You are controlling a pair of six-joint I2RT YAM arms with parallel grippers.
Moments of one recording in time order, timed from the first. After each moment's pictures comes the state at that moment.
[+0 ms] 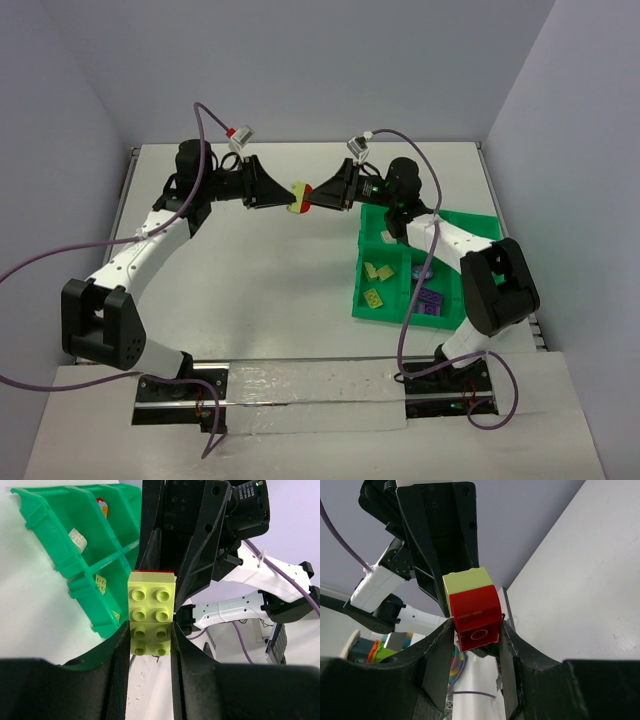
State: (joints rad) left arm -0.31 1.46 1.17 0.01 0.97 -0.78; right arm 0.40 1.62 1.01 0.74 -0.96 1.16
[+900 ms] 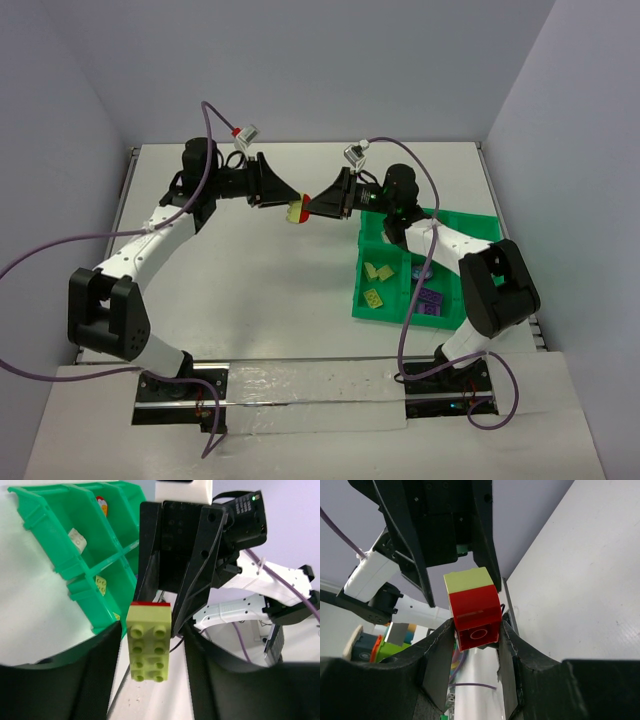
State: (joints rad) left arm -0.32 1.51 1.19 0.03 0.98 -0.78; right arm 0.41 1.61 0.96 0.76 -0.97 1.15
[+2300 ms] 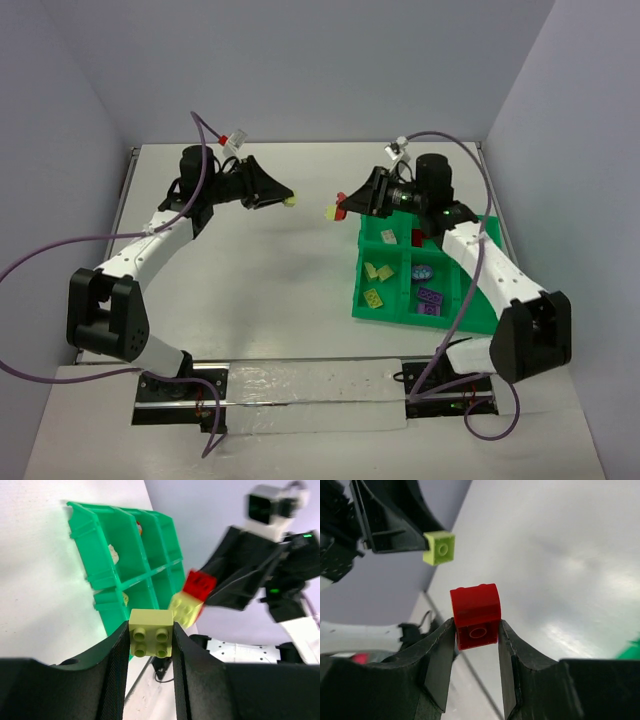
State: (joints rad) left arm -0.29 1.51 1.12 0.08 0.81 -0.86; right arm 0.27 1.33 1.03 -0.05 -0.75 0.64
